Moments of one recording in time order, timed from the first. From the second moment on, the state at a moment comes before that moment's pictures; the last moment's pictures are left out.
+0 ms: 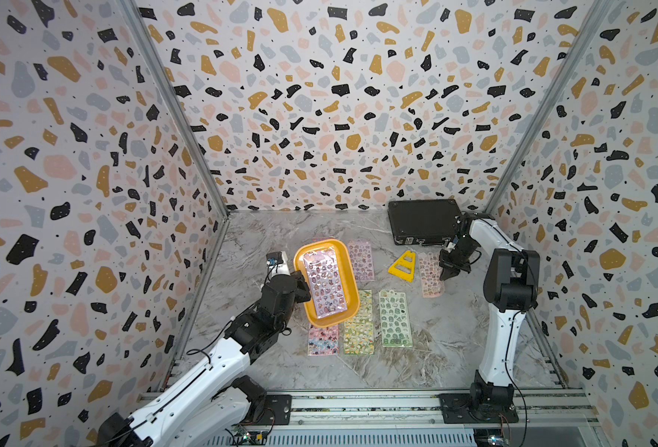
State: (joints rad) left arm -0.59 0.87 0.65 -0.22 -0.40 -0.56; right arm -0.03 2.24 1.87 -1.42 -0.27 0.19
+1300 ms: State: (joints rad) left arm -0.59 0.88 0.65 -0.19 -0.37 -0.56; right arm -0.02 2.26 1.81 -1.31 -0.13 0.24
